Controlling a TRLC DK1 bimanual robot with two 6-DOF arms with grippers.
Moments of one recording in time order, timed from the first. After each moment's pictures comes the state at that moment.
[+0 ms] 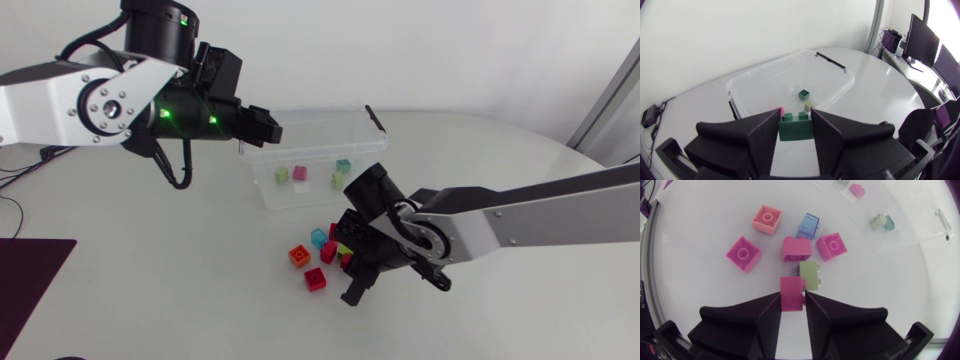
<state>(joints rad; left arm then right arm) -0.44 1.54 1.17 -0.19 0.09 0.04 0.69 1.69 0.83 -0.26 0.06 -0.32</state>
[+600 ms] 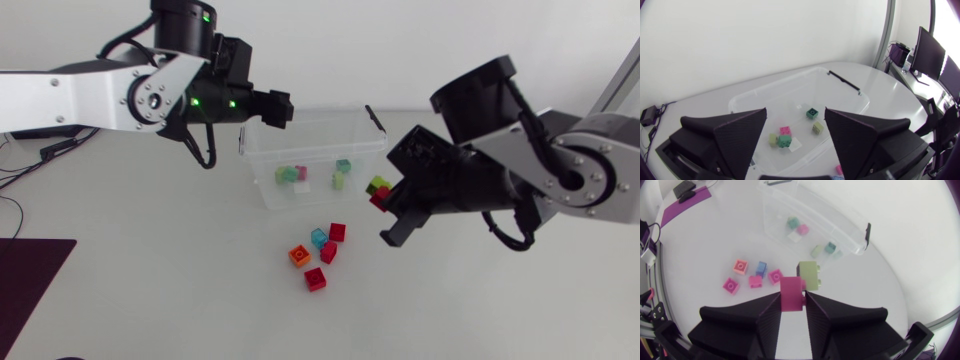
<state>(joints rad) -0.42 1.66 1.27 -0.06 0.06 0.00 0.55 1.31 0.93 -0.45 0.04 -0.34</state>
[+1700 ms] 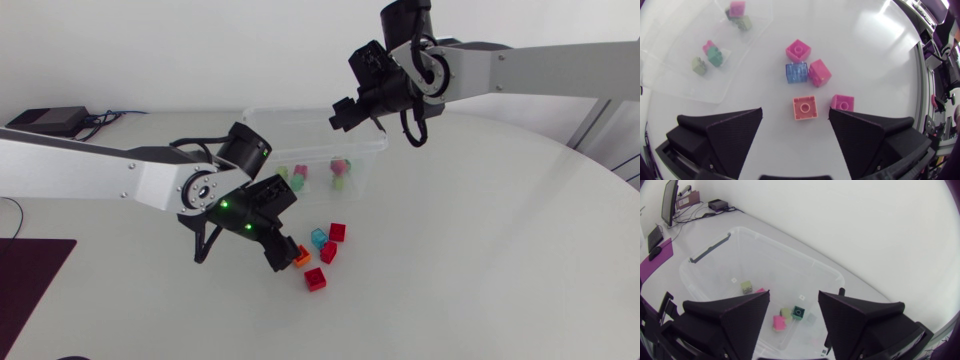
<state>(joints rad) -0.55 1.76 1.01 -0.35 0.22 0.43 0.42 1.91 1.54 -0.21 -0.02 -0.26</state>
